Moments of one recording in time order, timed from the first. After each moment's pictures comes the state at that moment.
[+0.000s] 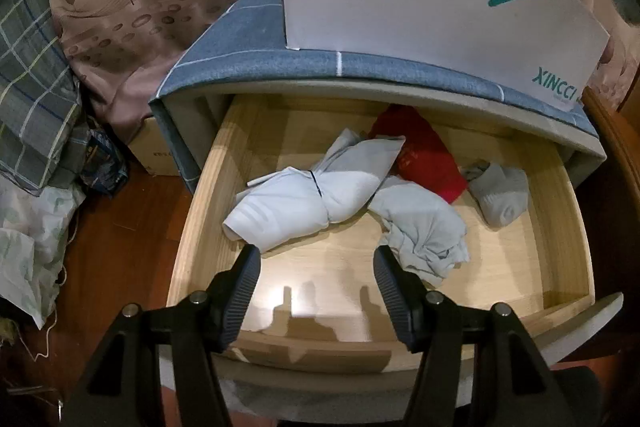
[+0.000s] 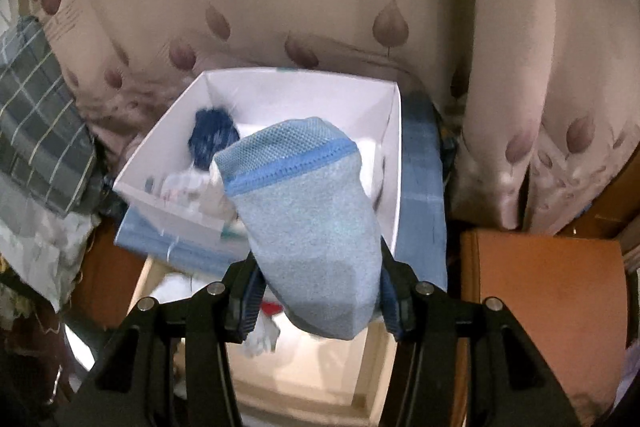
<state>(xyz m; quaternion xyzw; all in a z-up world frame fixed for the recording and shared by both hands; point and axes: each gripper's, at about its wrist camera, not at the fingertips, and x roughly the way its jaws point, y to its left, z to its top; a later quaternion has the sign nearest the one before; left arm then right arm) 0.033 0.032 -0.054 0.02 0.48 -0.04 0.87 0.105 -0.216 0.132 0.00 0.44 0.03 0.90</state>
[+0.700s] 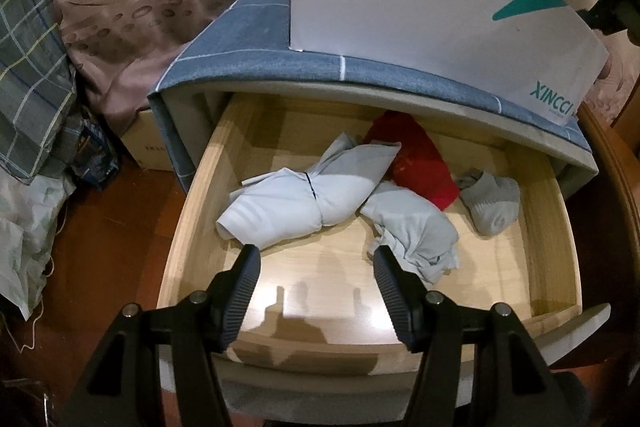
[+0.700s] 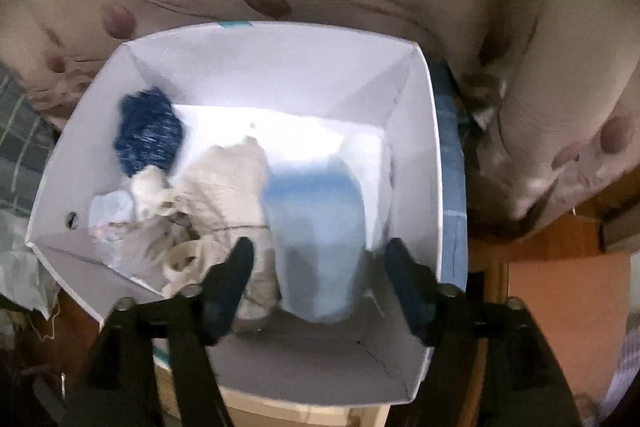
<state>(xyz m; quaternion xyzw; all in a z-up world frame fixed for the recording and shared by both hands) 0.034 0.037 -0.053 -0.01 0.48 -0.05 0.87 0.214 -0.225 0.068 -0.01 0.52 0.00 0.86</state>
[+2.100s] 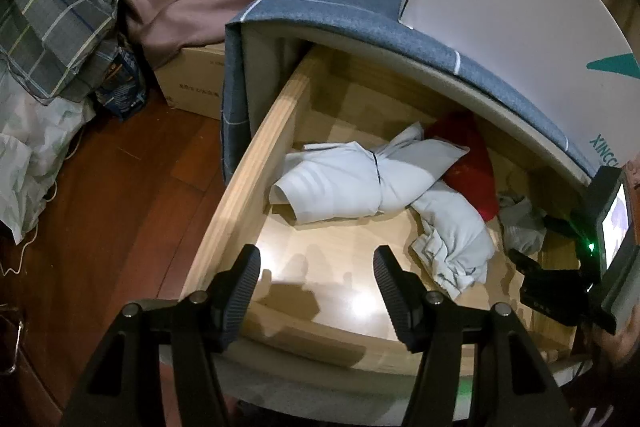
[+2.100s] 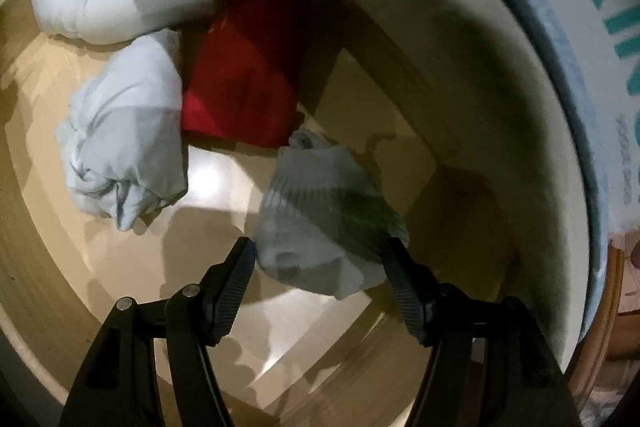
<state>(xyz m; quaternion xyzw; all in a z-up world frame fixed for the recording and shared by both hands) 0.041 0.082 -0.068 -0.10 0.53 0.02 0.84 0.103 -0.174 -0.162 -0.34 0.54 0.11 0.76</state>
